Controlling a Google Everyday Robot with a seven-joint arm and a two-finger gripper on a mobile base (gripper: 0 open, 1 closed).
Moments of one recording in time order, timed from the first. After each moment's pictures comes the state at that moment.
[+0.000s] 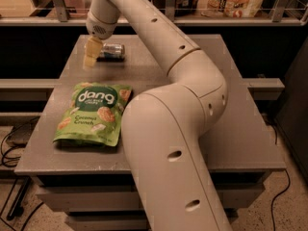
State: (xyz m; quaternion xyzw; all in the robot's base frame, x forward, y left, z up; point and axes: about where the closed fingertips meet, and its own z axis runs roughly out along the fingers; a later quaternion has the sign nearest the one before) arm 0.761 0.207 0.875 -0.69 0.67 0.10 0.25
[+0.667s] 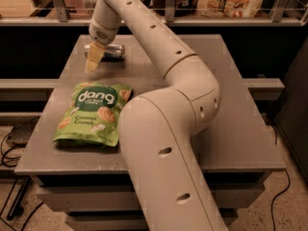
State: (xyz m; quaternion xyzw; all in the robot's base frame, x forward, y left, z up) arm 0.768 0.206 0.850 -0.69 0.68 0.12 0.24
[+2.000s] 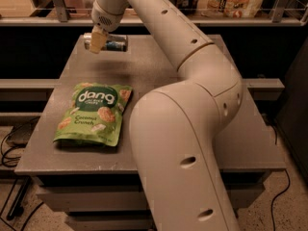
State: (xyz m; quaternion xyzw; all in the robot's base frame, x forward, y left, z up) arm 0.758 0.186 0.905 -0.68 0.67 0.09 0.27
